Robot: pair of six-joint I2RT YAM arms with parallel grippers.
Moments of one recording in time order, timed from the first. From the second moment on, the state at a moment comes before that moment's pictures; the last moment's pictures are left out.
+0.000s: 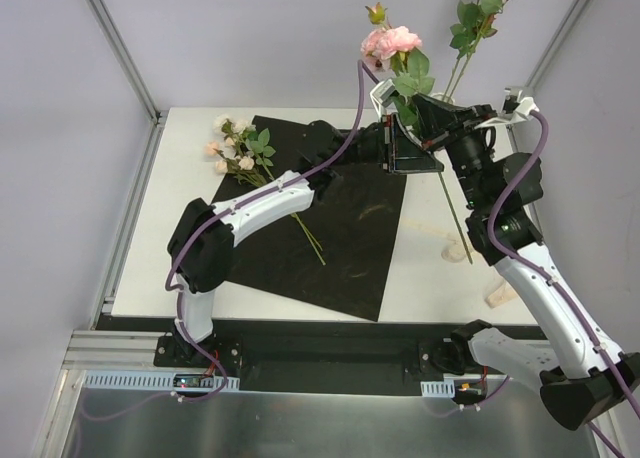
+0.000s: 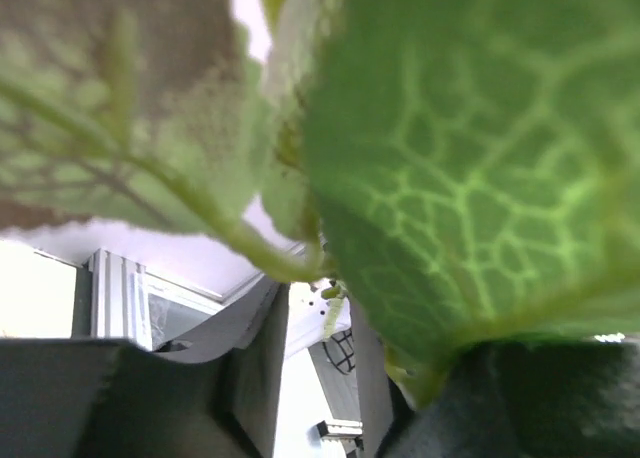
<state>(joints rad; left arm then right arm) -0.81 1.93 1.64 0.87 0.85 -1.44 0.48 1.01 1.11 0.32 0.02 0.46</state>
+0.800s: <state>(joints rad) -0.81 1.57 1.50 -0.03 0.73 -0.55 0.44 1.07 1.61 -0.64 -0.23 0.31</state>
